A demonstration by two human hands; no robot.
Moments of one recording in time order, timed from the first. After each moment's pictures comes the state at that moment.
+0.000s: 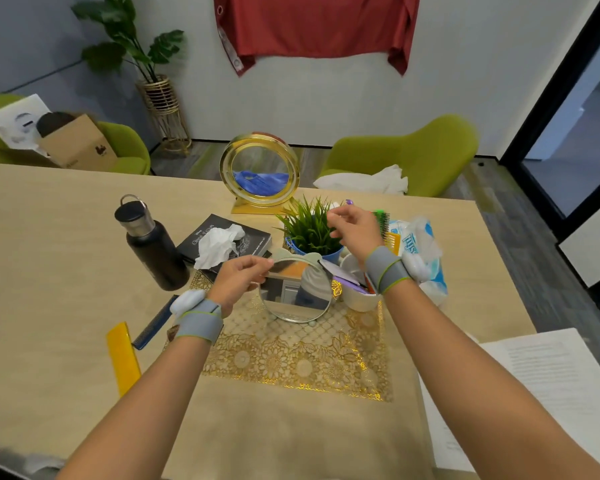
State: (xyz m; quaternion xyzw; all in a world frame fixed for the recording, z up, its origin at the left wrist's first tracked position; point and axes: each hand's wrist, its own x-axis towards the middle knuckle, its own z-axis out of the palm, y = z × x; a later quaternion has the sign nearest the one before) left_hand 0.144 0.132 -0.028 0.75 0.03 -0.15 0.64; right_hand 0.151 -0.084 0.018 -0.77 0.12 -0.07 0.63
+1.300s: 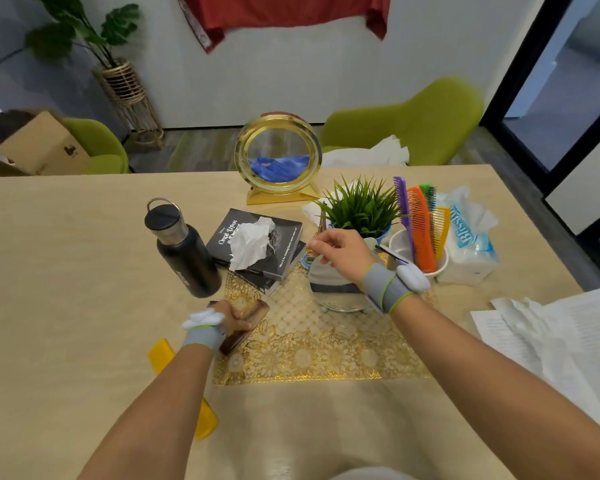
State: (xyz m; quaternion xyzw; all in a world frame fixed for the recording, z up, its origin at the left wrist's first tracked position) left_hand 0.218 0.278 -0.149 0.93 0.01 -0.32 0.16; right_hand 0.154 0.034 -0.018 -0.82 0.11 -0.01 0.57
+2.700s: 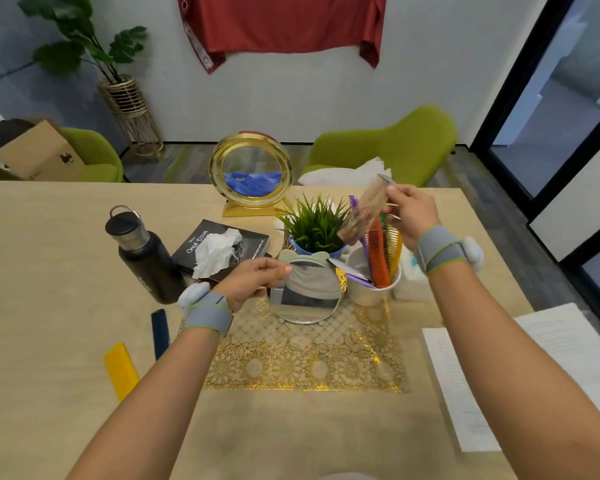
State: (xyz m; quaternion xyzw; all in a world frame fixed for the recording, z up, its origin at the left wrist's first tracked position) left_hand 0.173 0.136 -0.028 0.76 -0.04 -0.31 0.58; right_hand 0.144 -0.129 0.047 -0.62 0.23 -0.17 0.73
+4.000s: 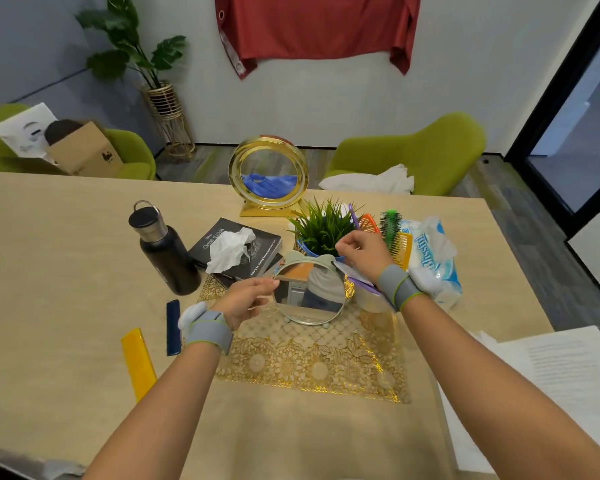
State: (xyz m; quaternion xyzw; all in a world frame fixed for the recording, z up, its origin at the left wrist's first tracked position) left_hand 0.147 0.152 -0.053 0.72 0.12 -0.28 0.62; right_hand 0.143 -0.087 -0.017 -0.86 0.10 -0.04 0.51
